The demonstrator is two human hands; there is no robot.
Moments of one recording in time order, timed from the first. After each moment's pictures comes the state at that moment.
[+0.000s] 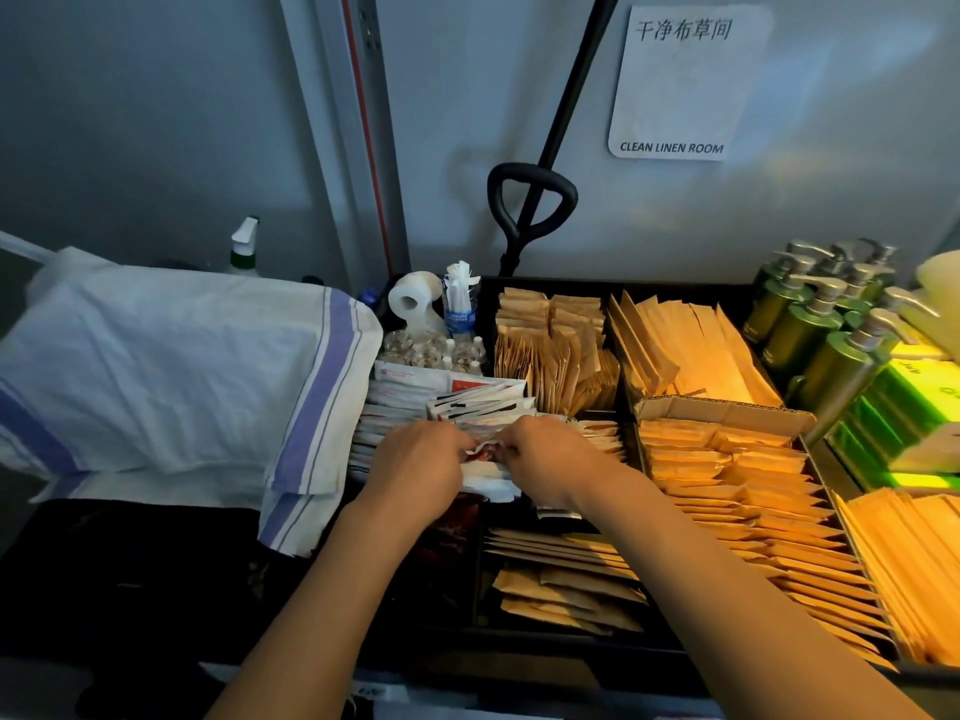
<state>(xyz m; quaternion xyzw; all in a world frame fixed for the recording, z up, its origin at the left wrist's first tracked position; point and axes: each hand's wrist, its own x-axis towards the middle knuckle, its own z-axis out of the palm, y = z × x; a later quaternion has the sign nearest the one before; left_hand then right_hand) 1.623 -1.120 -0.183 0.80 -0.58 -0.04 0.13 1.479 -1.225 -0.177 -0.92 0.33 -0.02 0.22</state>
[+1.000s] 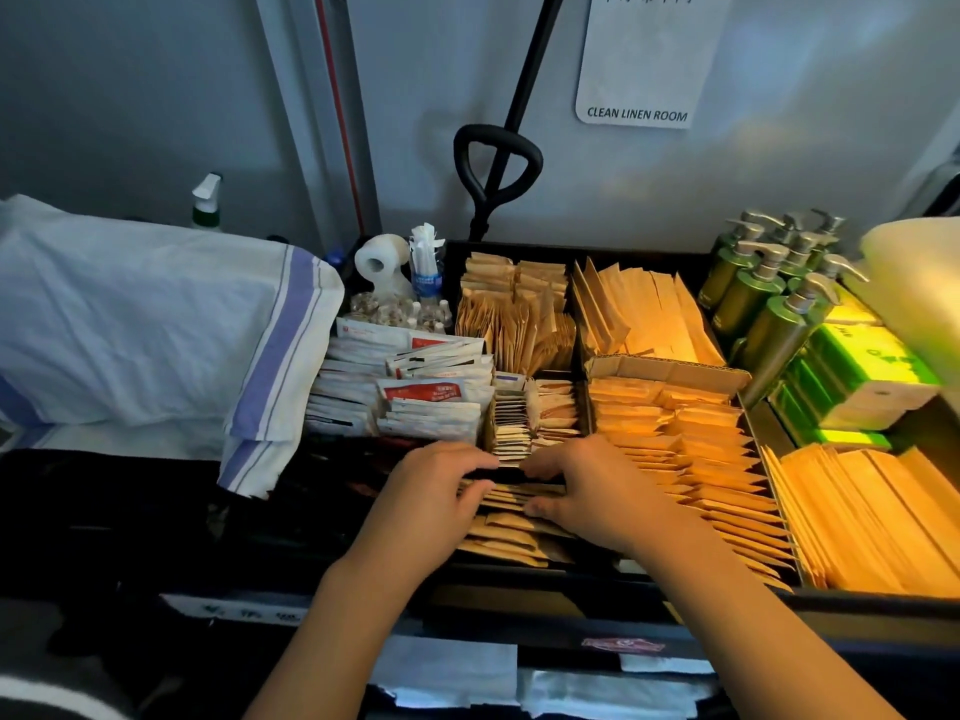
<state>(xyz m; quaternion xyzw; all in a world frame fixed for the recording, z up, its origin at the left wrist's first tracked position) 1.535 -1.071 -0.206 0.71 -0.61 -0.08 0.34 1.357 -1.195 -0.187 -0.93 0.32 -0.03 0.18</state>
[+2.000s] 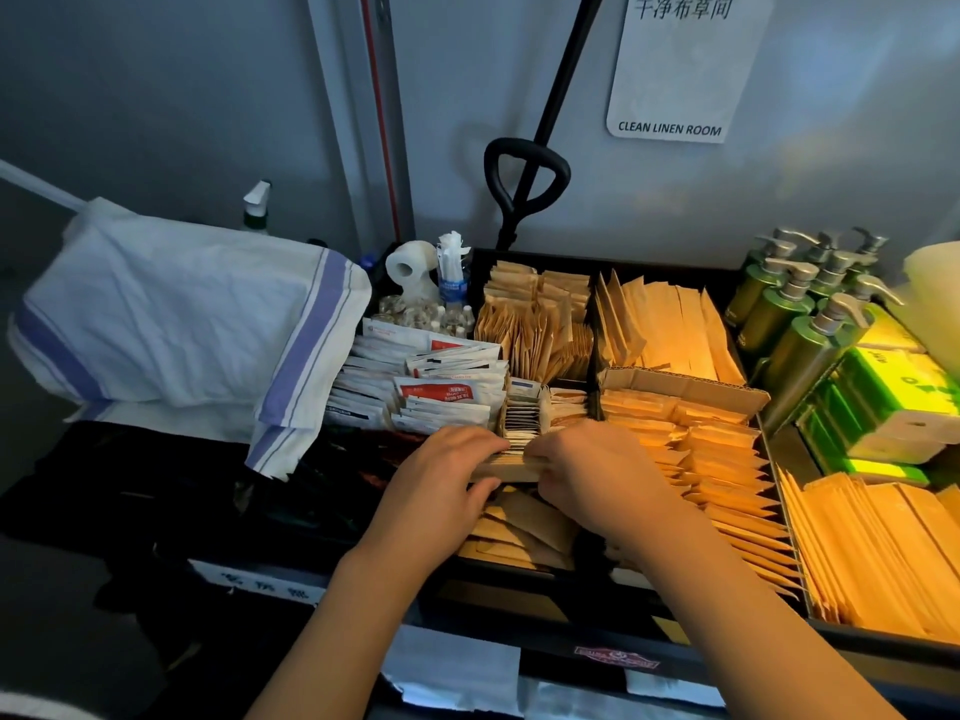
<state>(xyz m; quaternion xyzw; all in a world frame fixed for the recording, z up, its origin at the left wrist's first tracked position) 1.520 -1.070 -0.198 0.74 -0.60 -0.04 0.30 1.367 -1.201 -0.168 -0.97 0.24 -0.07 -0.02</state>
